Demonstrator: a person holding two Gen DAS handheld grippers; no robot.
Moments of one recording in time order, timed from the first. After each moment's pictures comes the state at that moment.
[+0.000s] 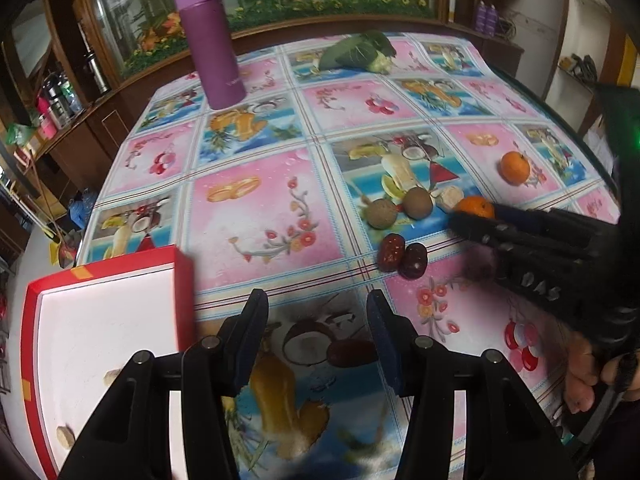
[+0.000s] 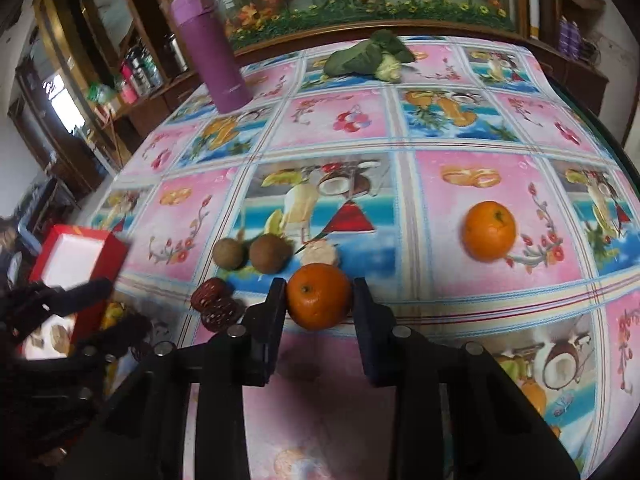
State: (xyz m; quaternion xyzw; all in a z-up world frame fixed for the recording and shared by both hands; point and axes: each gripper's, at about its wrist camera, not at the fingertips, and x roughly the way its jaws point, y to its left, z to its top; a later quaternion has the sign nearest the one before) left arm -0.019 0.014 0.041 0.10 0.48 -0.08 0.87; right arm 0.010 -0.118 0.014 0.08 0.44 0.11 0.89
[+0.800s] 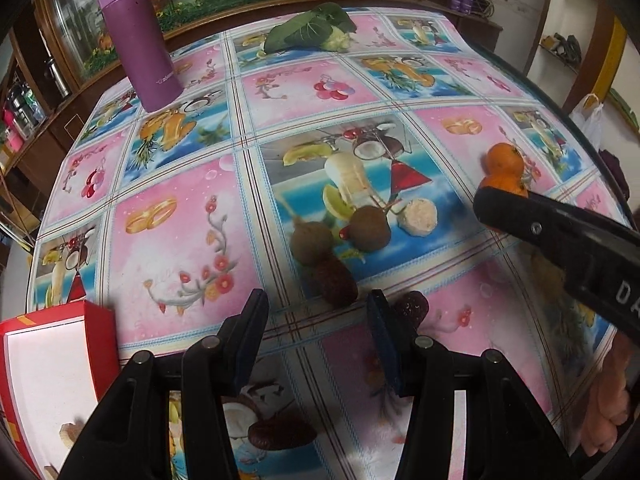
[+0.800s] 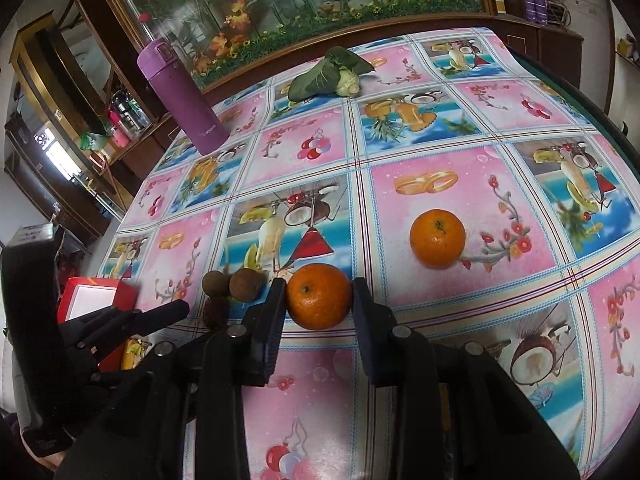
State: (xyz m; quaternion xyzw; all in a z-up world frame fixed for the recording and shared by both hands) left arm 0.020 -0.028 0.018 0.10 0.50 -0.12 0.85; right arm 0.011 -0.151 0.027 0.15 0.42 0.10 0.89
